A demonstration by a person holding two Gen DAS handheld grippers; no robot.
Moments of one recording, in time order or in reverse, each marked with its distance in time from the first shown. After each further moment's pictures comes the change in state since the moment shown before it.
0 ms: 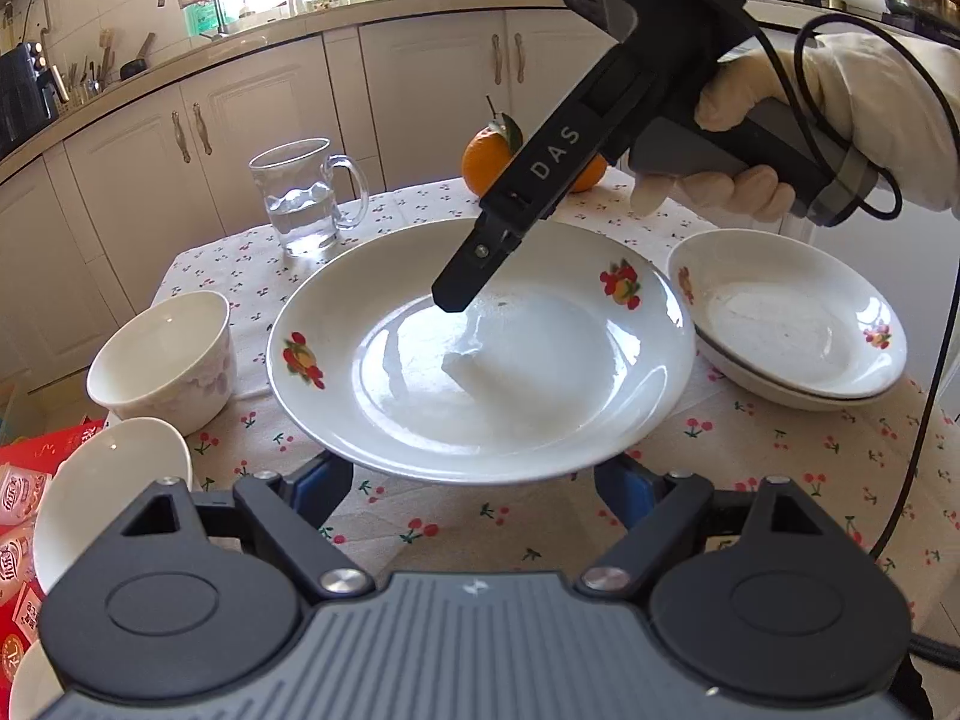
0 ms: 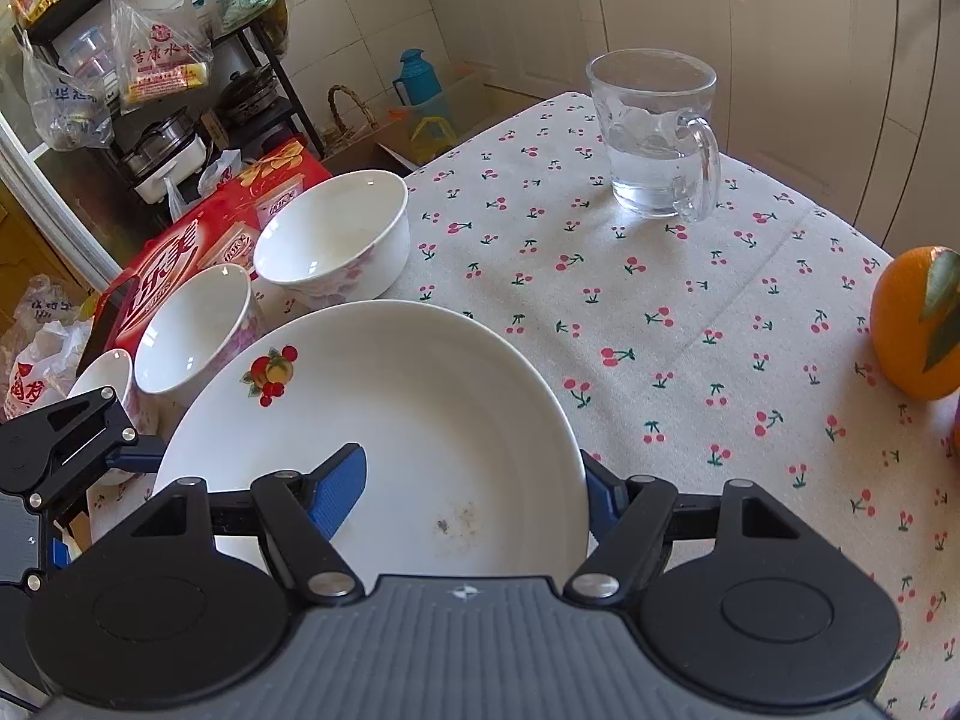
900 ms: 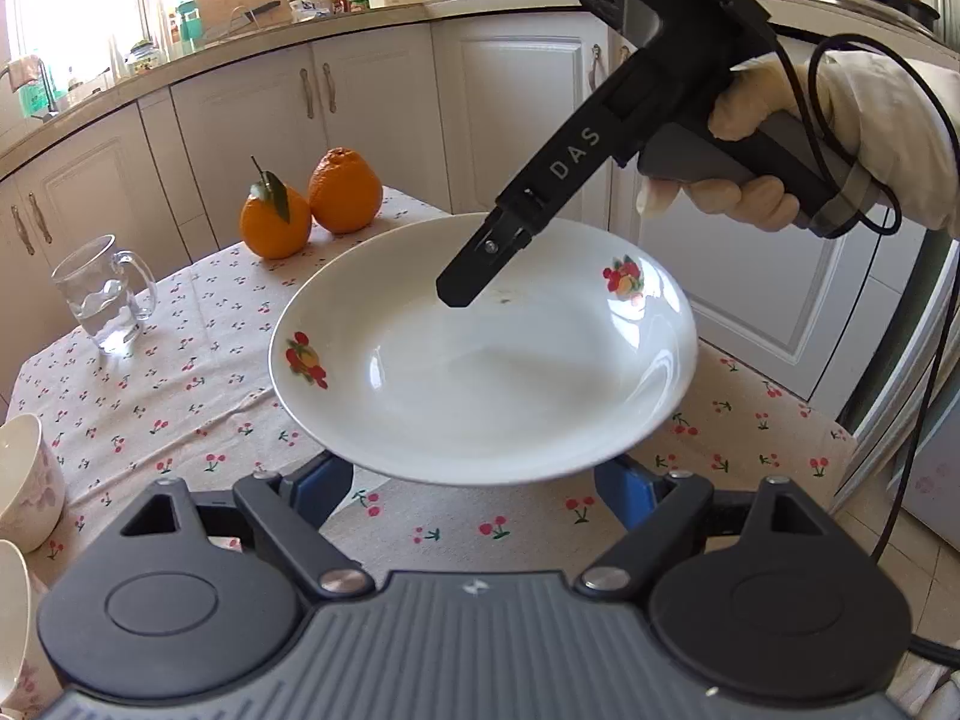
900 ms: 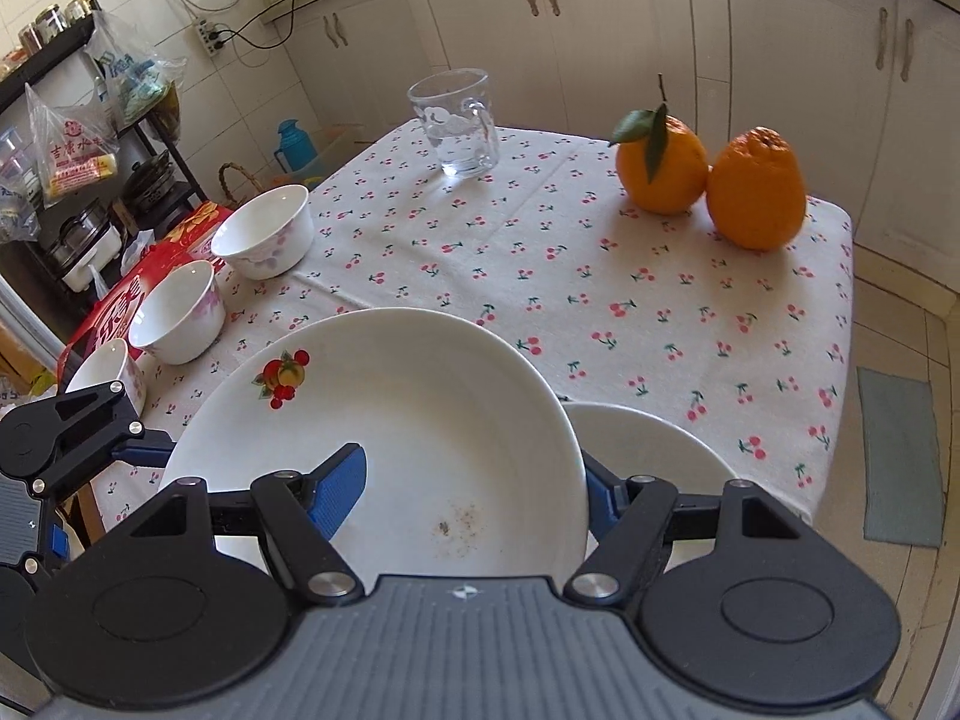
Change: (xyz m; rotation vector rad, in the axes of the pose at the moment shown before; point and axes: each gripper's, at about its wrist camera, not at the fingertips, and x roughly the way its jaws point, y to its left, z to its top) left arm -0.005 -0.085 0.017 0.210 -0.024 -0.256; right arm -0.116 -0.010 -0.131 0.229 -0.129 -0.183
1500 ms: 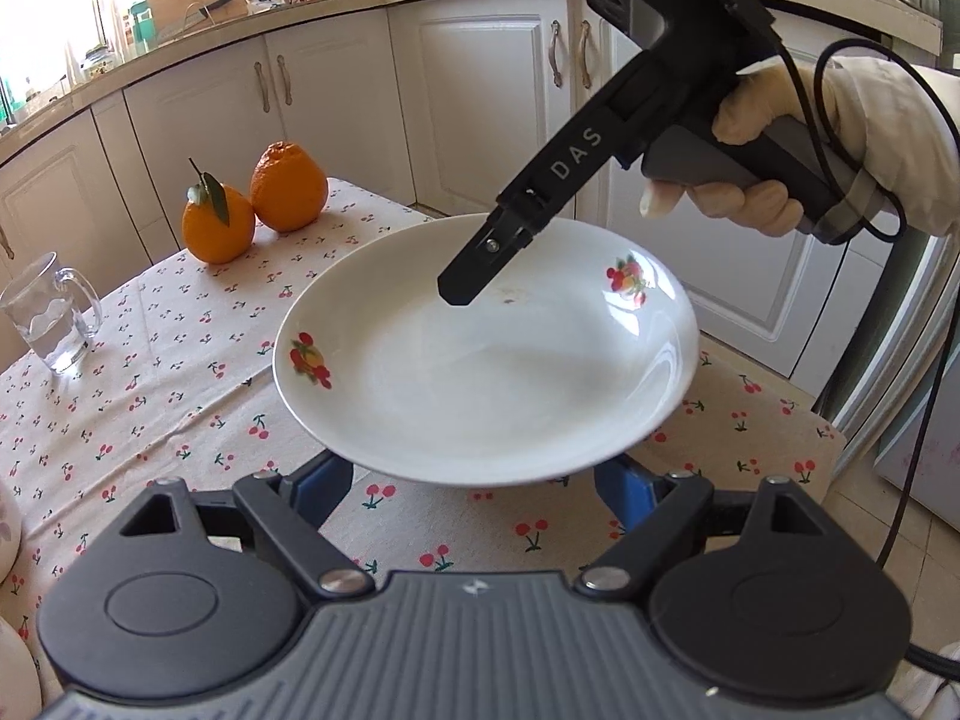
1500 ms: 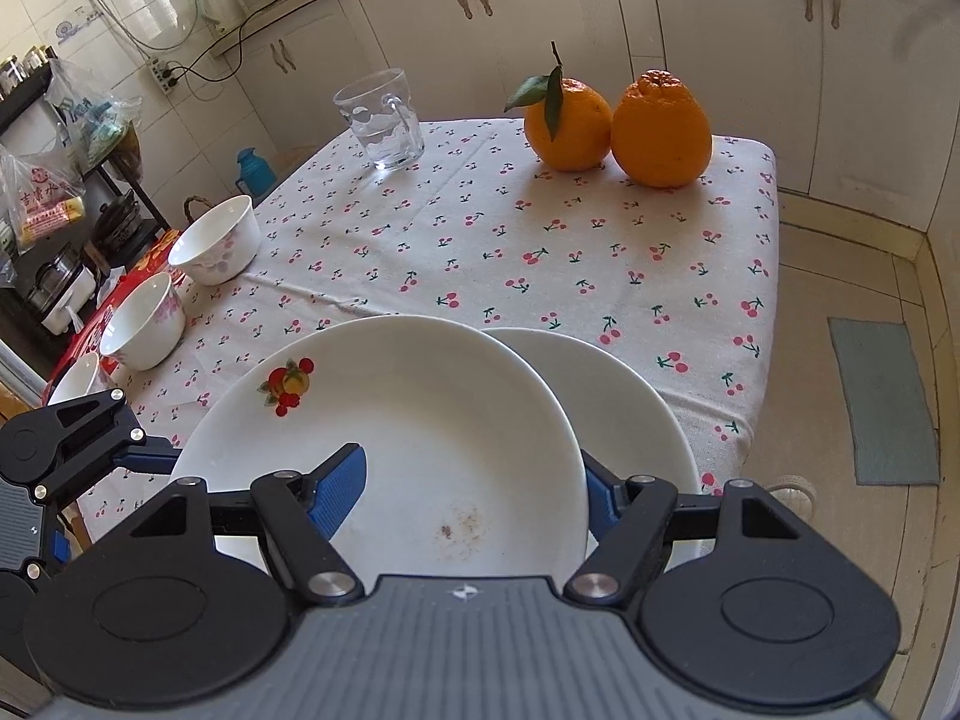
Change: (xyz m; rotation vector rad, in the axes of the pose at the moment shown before) left arm 0.024 -0.020 0.009 0.049 0.032 -0.043; right arm -0.011 -0.036 -0.035 0.101 -0.029 -0.020
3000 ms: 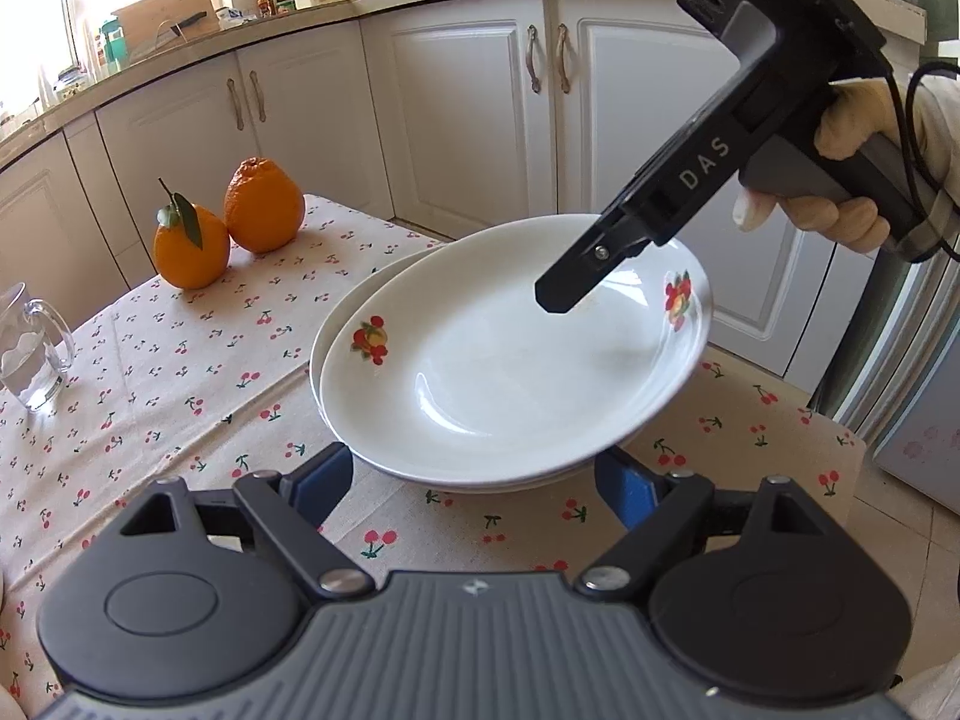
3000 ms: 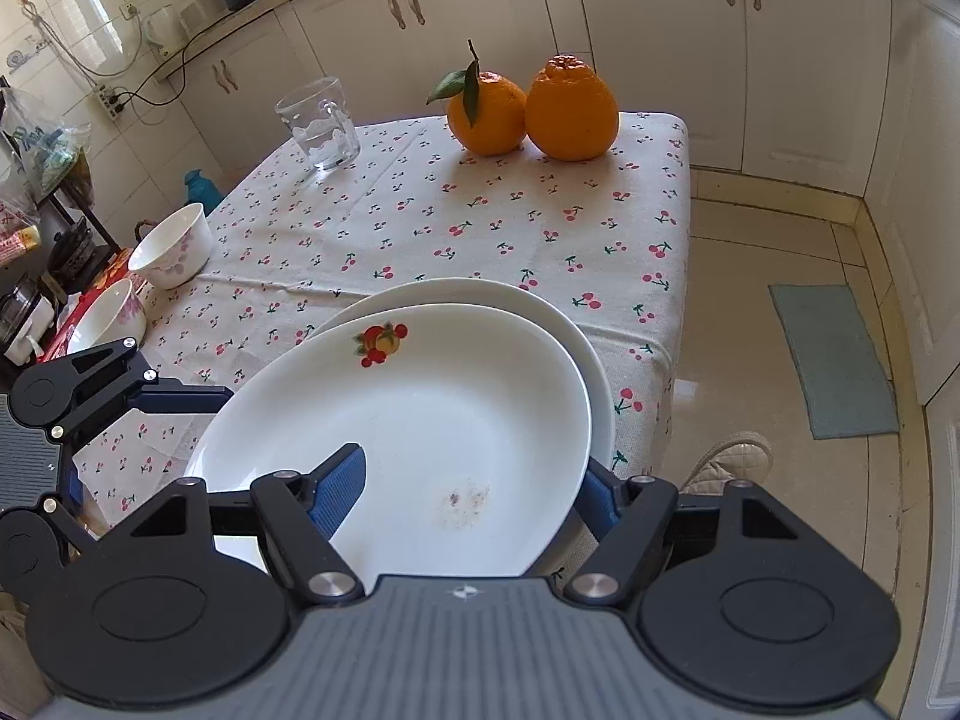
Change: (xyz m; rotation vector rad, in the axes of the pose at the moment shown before) left arm 0.021 0.010 0.006 0.046 -0.028 -0.039; right arm -0.030 -0.008 -0.035 0.077 -0.028 -0.106
